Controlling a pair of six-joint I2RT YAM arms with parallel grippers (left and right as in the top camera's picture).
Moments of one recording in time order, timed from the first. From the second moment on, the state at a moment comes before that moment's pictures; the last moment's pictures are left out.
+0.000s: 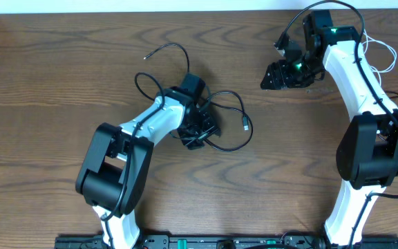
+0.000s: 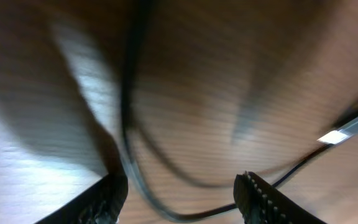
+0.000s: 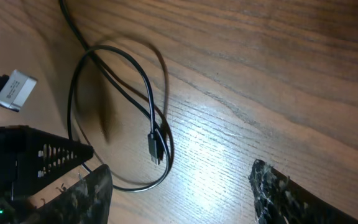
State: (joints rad) left arm -0.43 1.94 1.17 -0.66 0.45 -0.91; right arm 0.10 2.09 1.81 -1.14 -0.47 -0.10
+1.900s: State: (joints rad) left arm -0.24 1.25 1.20 0.11 0.52 -1.04; right arm 0.41 2.42 1.81 0.35 -1.19 1.18
